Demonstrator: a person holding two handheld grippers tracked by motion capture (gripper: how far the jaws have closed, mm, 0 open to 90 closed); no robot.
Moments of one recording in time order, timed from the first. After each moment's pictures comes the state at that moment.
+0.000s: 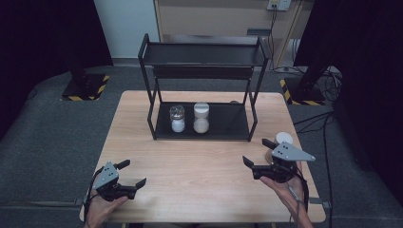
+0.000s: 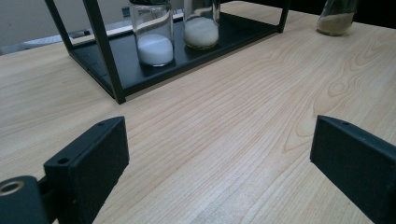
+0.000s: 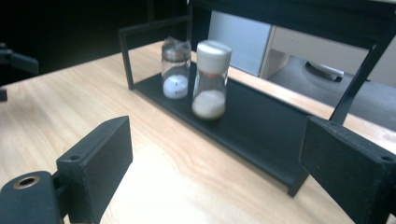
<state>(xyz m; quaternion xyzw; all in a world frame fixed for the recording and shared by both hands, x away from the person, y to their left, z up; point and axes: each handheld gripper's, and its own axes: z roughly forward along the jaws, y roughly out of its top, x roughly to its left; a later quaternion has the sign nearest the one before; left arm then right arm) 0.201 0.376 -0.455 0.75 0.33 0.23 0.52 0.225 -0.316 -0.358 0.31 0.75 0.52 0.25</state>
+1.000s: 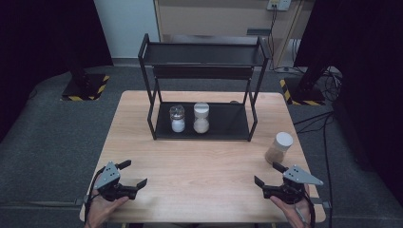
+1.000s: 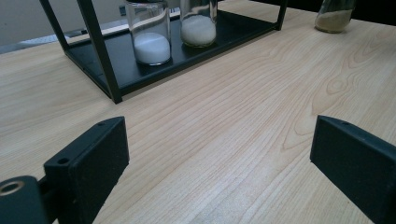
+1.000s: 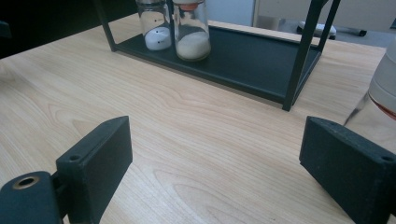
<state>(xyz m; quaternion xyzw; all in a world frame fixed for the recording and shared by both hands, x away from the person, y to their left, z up) 0.203 0.375 -0.455 0.76 0.33 0.22 0.52 0.195 -0.349 -0.425 0.38 0.73 0.51 0.23</state>
